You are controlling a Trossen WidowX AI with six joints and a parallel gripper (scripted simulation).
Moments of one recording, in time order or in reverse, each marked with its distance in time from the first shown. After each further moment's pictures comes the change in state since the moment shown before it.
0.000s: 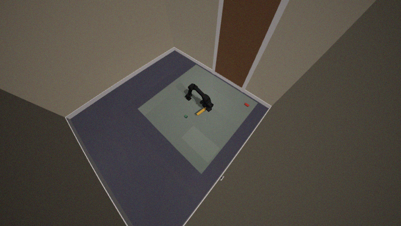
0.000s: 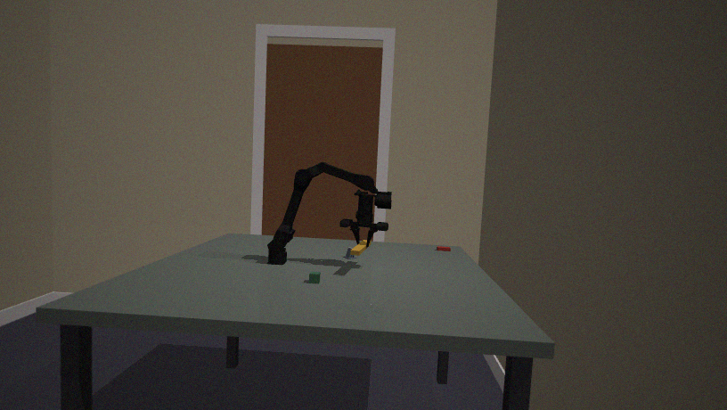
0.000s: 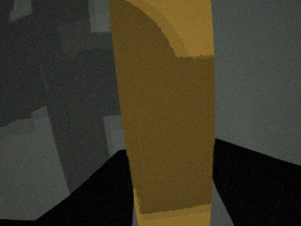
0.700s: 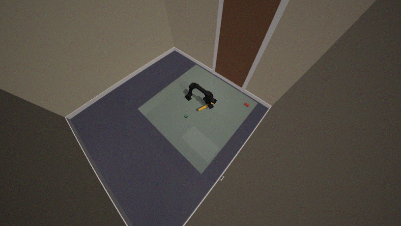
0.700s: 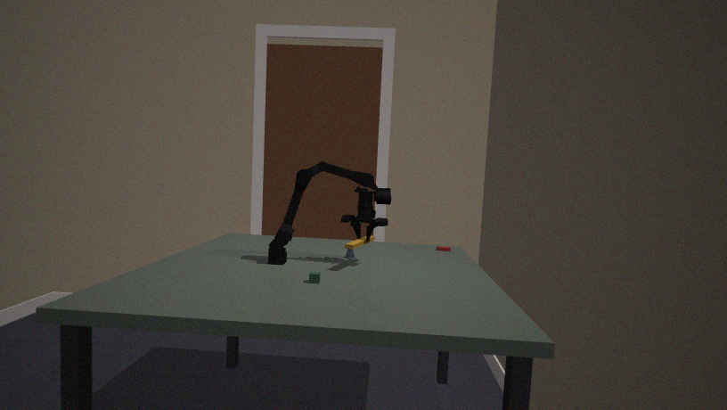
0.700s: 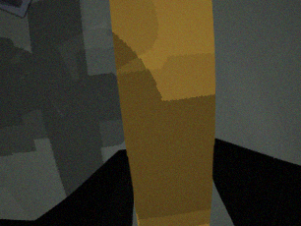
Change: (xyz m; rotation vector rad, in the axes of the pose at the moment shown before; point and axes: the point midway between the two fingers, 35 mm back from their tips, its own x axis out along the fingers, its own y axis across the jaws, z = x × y) arm -0.011 0.010 0.054 0.176 -0.008 -0.008
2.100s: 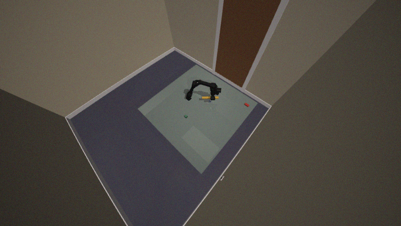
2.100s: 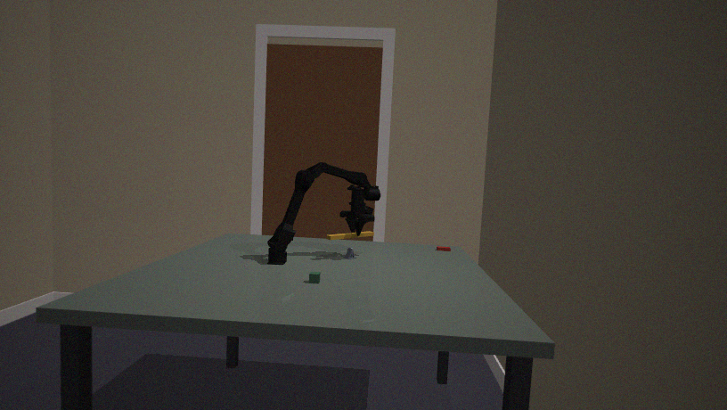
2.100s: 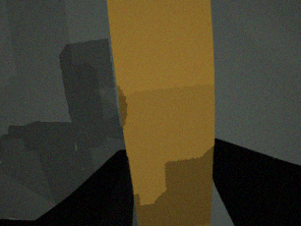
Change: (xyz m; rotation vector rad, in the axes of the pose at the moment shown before) arm -0.001 0.086 0.126 0.535 -0.005 0.008
